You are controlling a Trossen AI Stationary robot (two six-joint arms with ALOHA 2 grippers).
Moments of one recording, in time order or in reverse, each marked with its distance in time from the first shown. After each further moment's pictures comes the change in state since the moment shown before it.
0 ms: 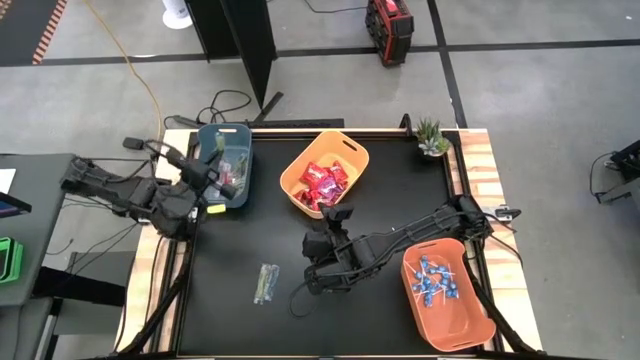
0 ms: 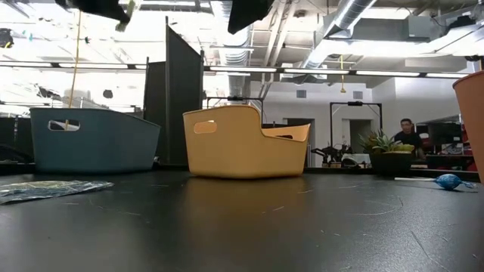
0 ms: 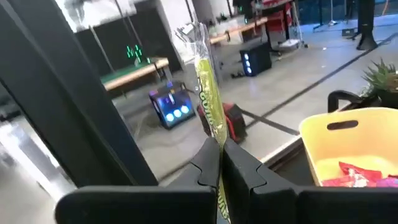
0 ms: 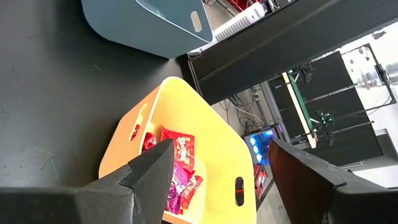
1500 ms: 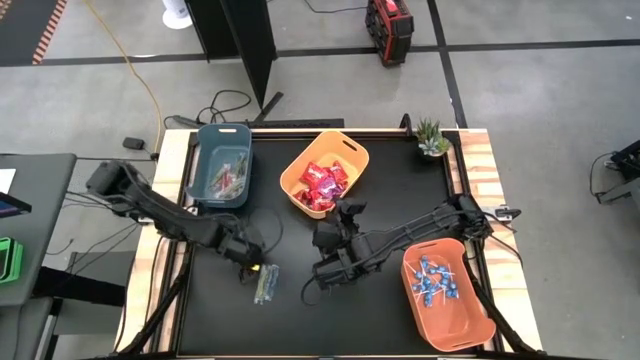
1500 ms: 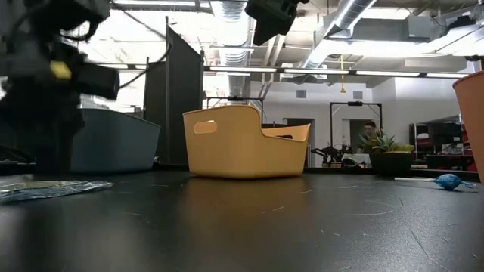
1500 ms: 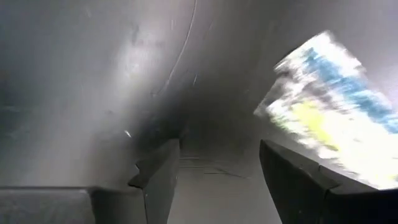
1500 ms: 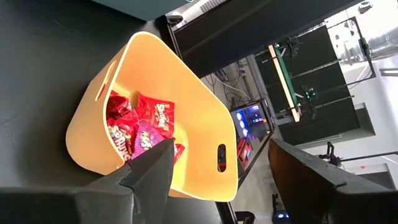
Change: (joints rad) left arm -0.088 0.652 -0.155 -0.046 1.313 -0.680; right arm -0.013 0.000 -0.001 -0.319 0.020 0.277
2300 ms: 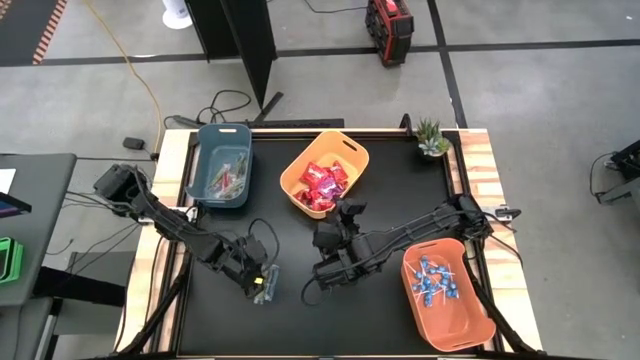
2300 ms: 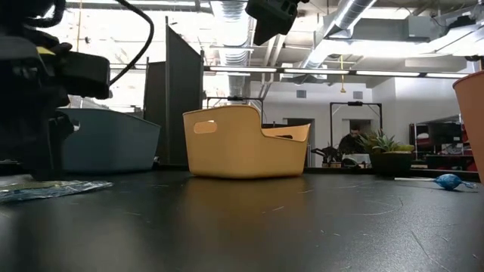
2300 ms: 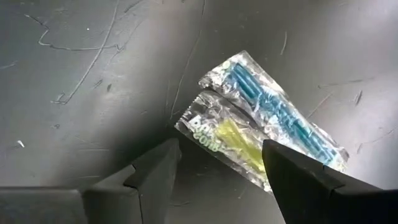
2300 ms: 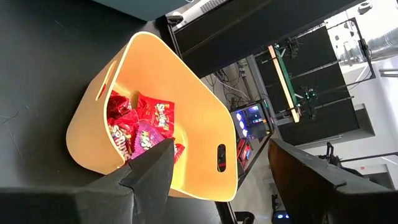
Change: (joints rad) left arm -0.153 0.092 -0.001 0.202 -0.098 -0.210; right arm 0.003 0.000 0.000 -0.003 0.001 0.000
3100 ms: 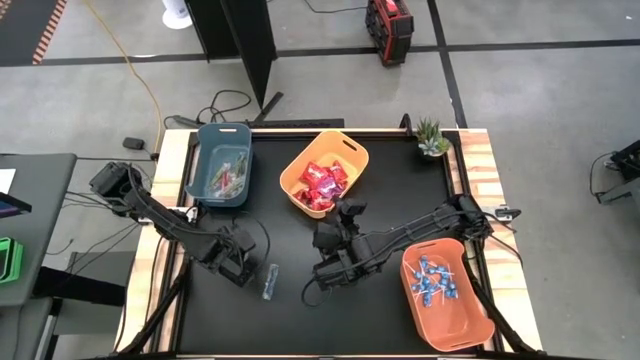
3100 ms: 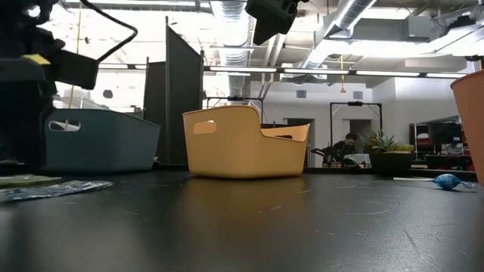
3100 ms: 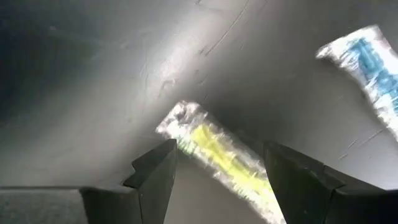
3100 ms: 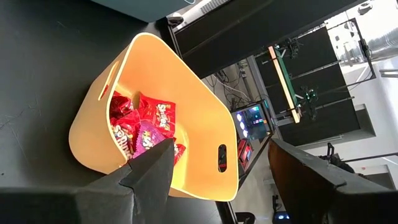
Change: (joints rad) left arm -0.010 -0.054 0.091 -0.453 -0.074 -0.162; right arm 0.003 0.000 0.000 0.004 0.000 0.000
